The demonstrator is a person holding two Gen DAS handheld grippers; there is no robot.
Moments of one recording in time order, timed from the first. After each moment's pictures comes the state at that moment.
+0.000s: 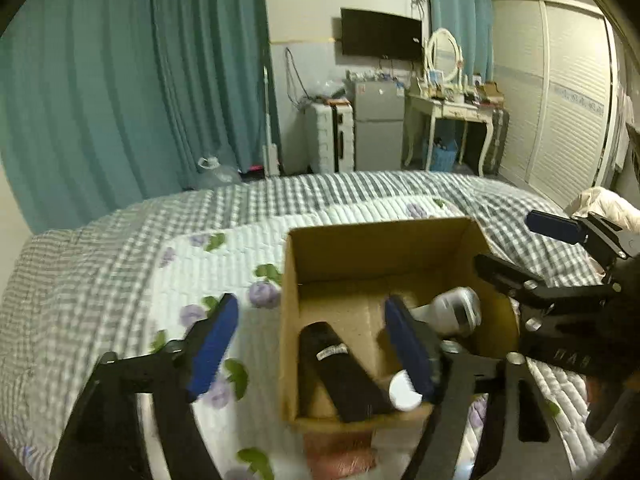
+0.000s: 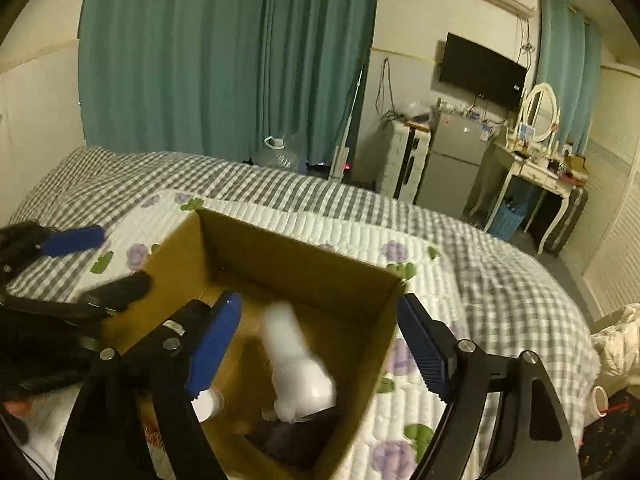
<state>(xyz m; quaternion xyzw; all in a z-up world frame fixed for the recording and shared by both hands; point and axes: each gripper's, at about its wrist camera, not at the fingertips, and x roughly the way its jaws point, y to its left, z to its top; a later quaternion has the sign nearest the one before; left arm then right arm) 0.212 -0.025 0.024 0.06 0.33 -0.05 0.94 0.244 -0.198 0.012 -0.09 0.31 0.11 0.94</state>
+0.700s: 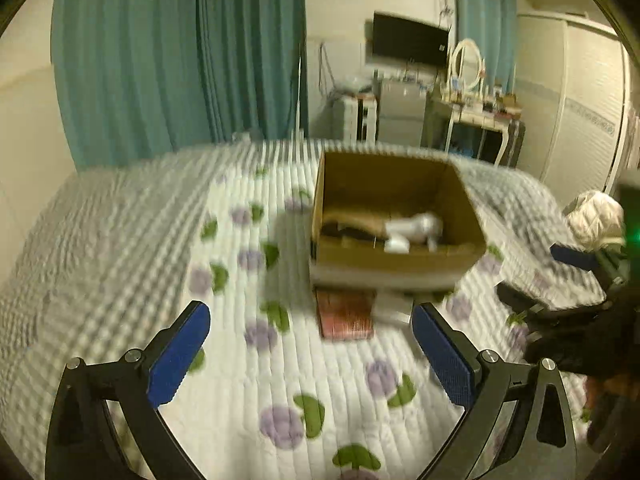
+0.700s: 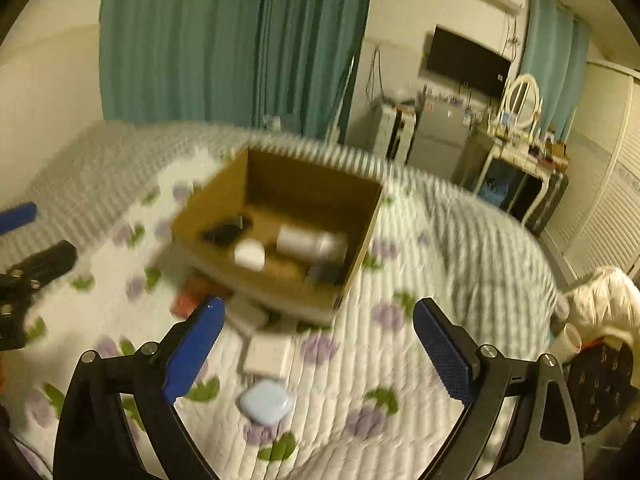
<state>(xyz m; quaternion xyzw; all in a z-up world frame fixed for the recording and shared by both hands) 0.059 0.009 -0.015 0.01 0.35 -0.01 0.94 0.087 -0.194 -0.002 -0.10 0.35 0.08 0.93</state>
